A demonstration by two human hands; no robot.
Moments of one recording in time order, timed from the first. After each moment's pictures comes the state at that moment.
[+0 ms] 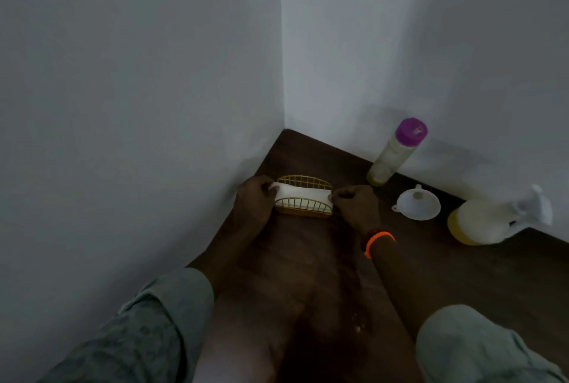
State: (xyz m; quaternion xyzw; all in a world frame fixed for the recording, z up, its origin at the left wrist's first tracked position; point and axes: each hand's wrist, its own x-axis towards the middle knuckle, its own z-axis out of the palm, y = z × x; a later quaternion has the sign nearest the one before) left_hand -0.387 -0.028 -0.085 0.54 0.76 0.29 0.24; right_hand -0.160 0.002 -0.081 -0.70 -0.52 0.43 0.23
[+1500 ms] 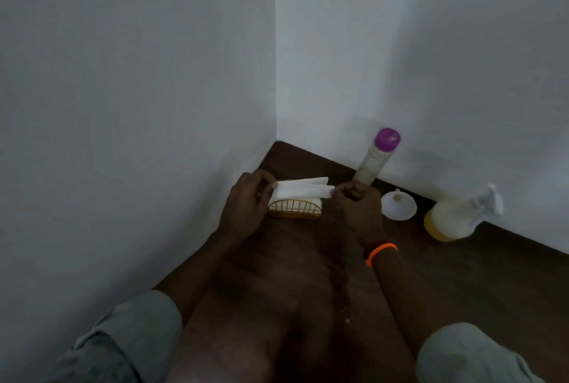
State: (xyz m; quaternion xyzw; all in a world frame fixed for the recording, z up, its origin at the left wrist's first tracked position) left_hand -0.391 -0.056 -0.032 0.68 0.61 0.37 0.17; right_hand -0.146 -0.040 -0.026 -0.63 -0.49 0.40 0.45
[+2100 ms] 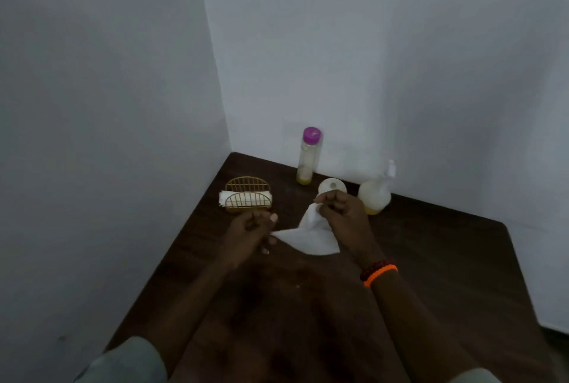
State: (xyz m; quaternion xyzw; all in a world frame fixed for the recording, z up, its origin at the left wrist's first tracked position) left_hand -0.288 -0.175 0.004 0.46 0.56 0.38 0.58; right_hand -0.056 -0.162 0.042 -0.57 -0.54 0.41 0.47
